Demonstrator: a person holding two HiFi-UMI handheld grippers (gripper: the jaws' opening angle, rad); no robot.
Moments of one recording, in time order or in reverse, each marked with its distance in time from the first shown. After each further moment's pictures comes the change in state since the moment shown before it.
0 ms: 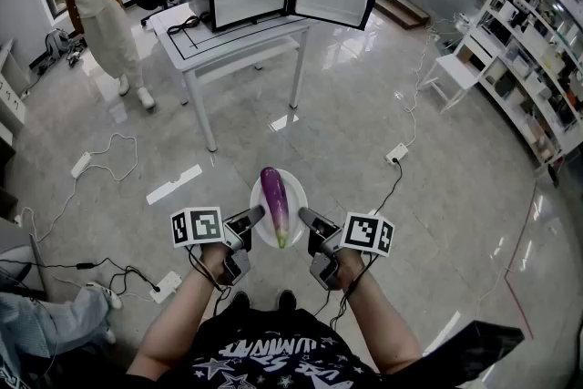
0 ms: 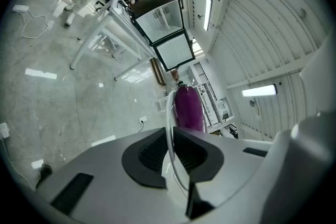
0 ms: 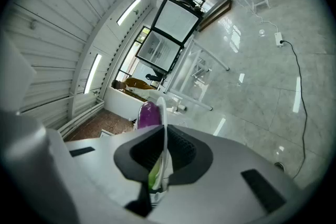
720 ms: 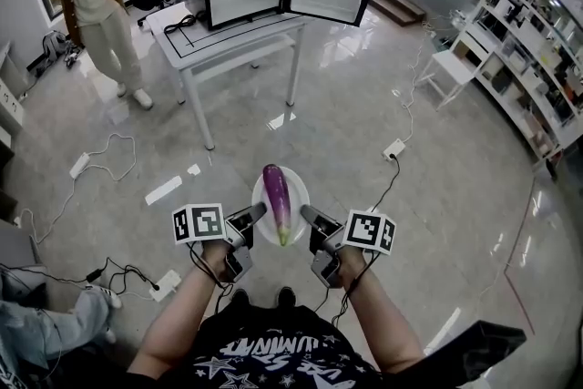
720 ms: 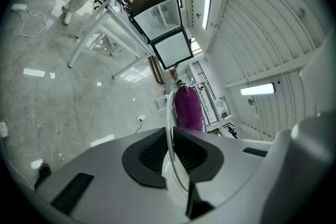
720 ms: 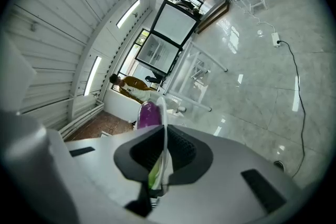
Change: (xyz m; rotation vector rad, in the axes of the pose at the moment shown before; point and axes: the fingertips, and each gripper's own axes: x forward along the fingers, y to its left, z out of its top) left arm 0.007 -0.009 -0.012 0.007 0.010 -0.016; right arm -0.016 -0.006 -0.001 0.007 -0.023 -0.001
